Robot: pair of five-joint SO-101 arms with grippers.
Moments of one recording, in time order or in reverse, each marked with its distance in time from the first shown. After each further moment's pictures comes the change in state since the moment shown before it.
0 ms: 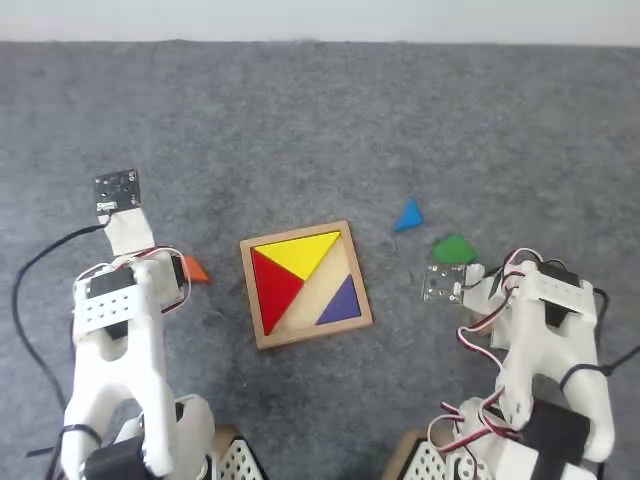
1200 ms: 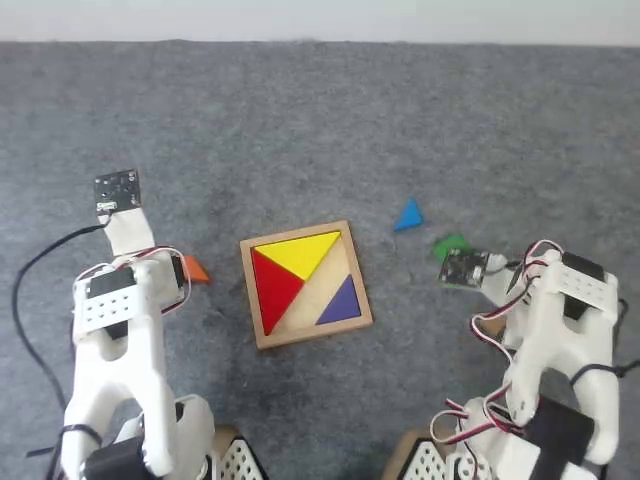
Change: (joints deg) left arm 0.0 0.0 0.0 0.0 0.0; right arm 4.5 0.0 -6.9 12.1 1.6
